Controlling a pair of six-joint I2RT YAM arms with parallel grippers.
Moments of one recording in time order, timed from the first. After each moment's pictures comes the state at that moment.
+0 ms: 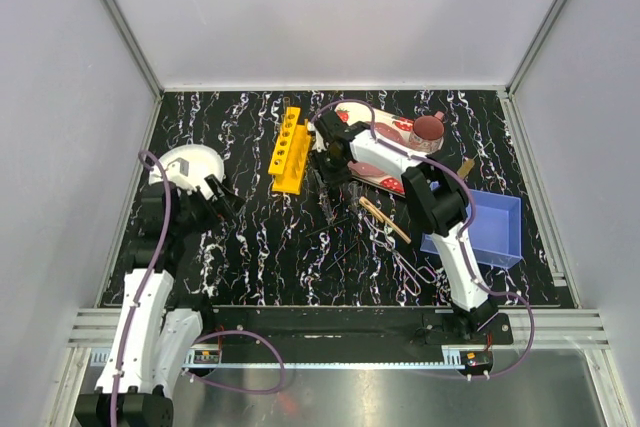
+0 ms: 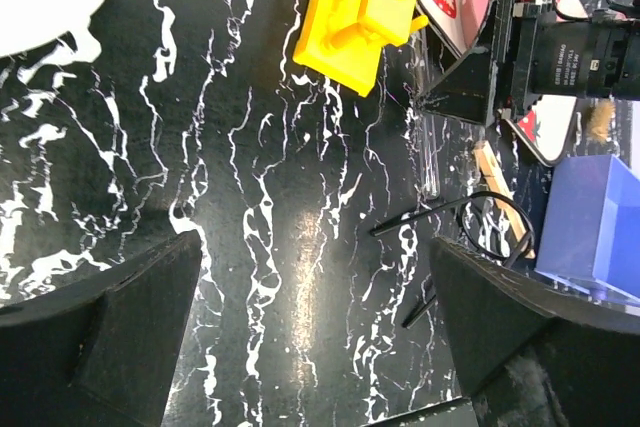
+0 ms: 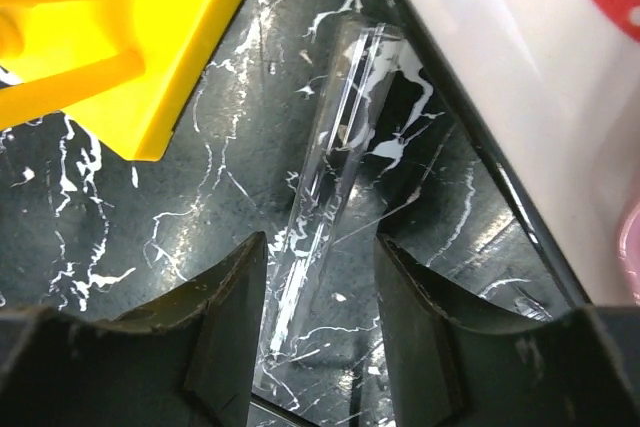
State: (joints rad) left arm 0.03 0.67 0.65 -0.57 0.31 -0.49; right arm 0.64 2.29 1.85 -0.72 -0.17 0.23
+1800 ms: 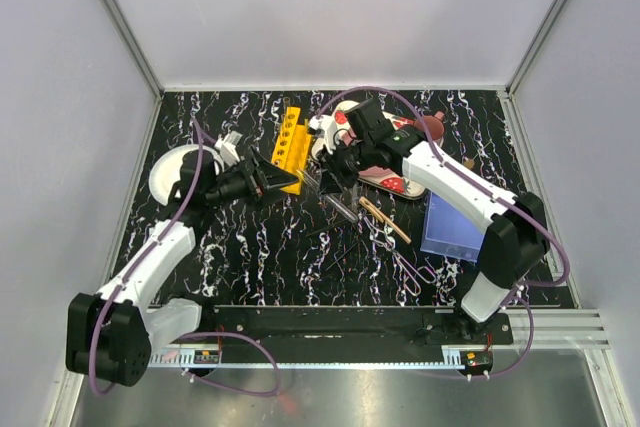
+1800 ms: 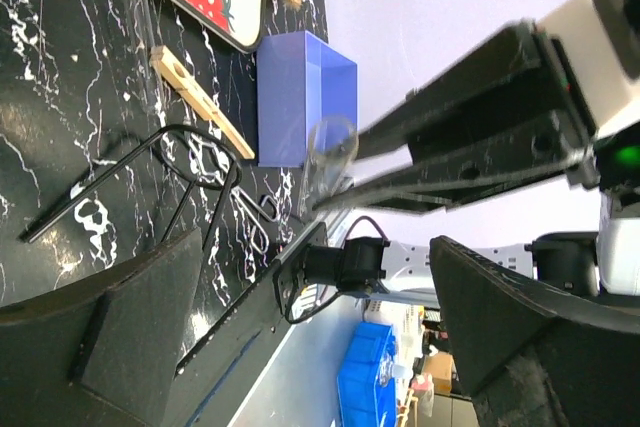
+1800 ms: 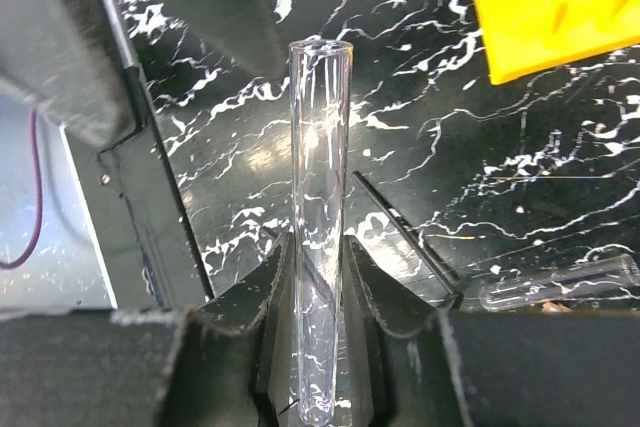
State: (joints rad) left arm -0.20 1.05 0.64 0.06 0.80 -1.04; right arm 0.67 1.70 1.52 -0.66 -0.59 -0.13
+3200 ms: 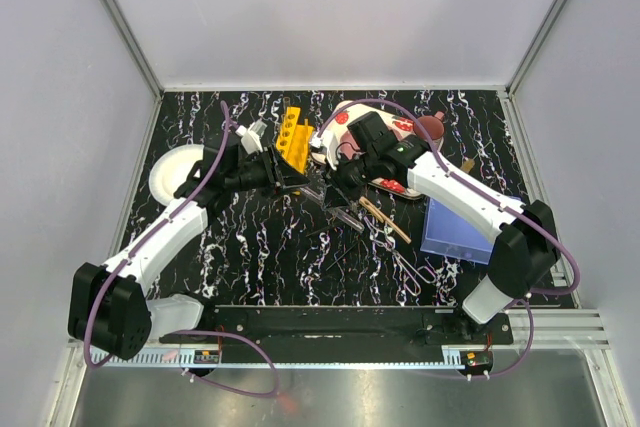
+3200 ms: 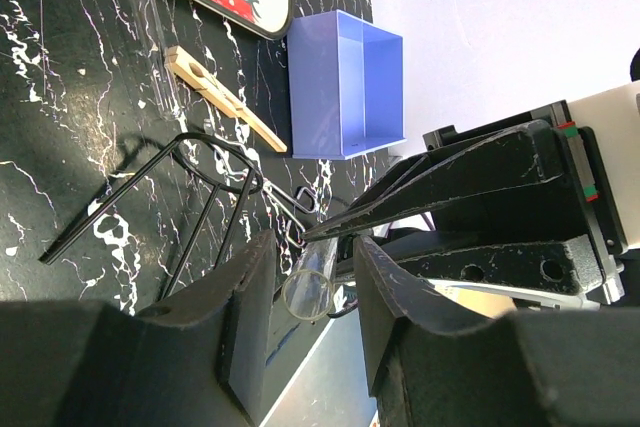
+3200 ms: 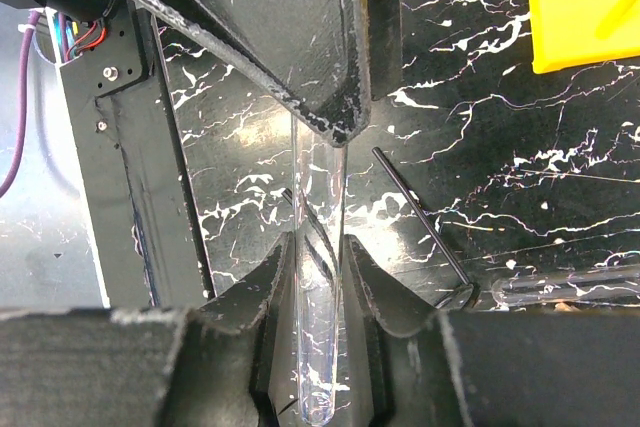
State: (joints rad) left arm -0.36 1.21 0.84 -0.09 0.69 -0.89; right arm 0.69 1.62 1.40 -0.66 -0.65 -0.26
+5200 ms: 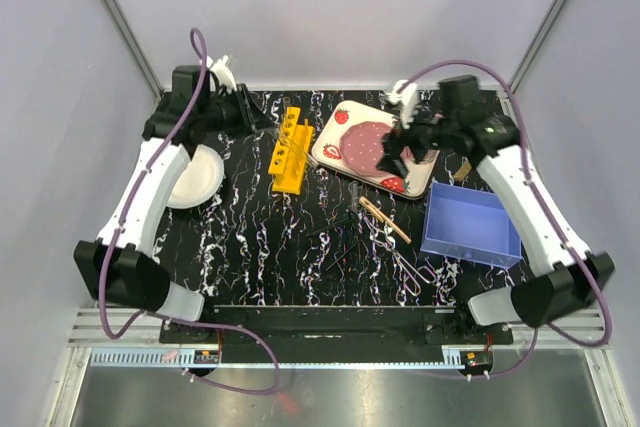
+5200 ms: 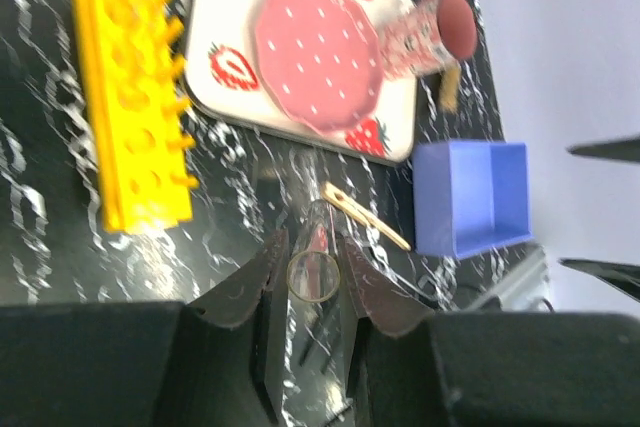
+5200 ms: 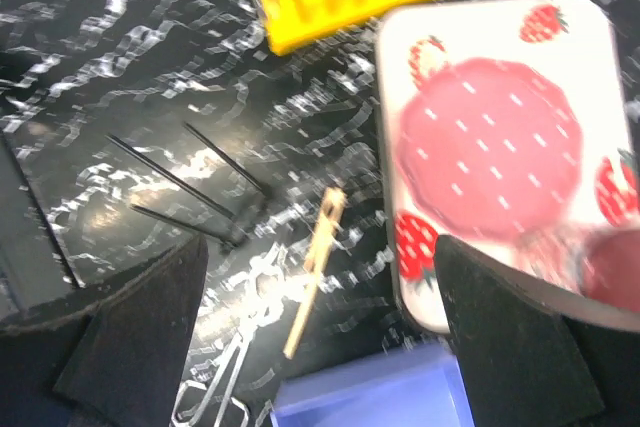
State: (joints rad) left arm -0.19 1.41 1.44 -0.62 0.53 -0.48; right arm 0.40 1.44 1.55 -0.87 -0.58 -0.47
